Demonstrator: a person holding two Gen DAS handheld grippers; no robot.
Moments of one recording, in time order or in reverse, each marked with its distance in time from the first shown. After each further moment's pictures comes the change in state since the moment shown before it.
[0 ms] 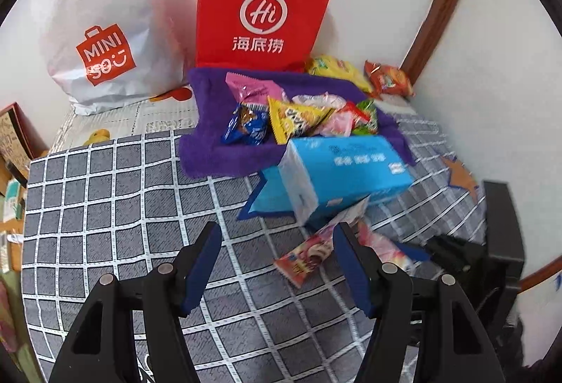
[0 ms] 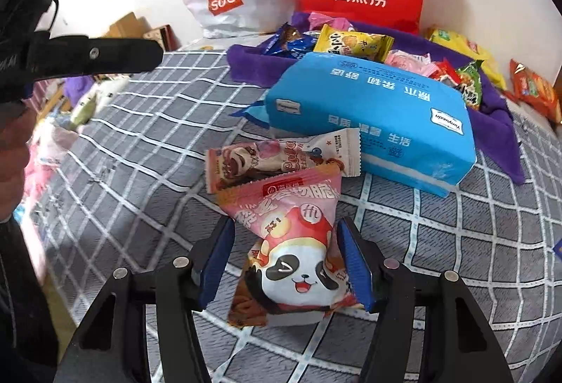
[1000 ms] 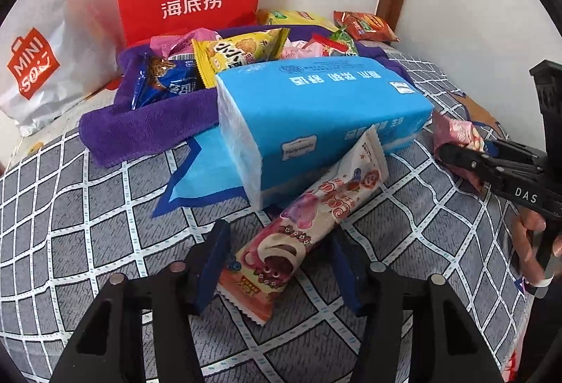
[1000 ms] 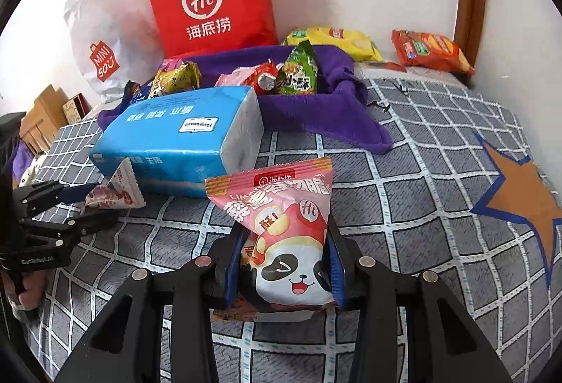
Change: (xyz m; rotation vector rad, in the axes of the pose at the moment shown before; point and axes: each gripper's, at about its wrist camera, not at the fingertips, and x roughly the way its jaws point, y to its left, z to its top) left arm 0.095 -0.048 -0.036 0.189 0.016 -0.005; right arm -0.017 -0.129 -0.029 0.293 -0.133 -0.190
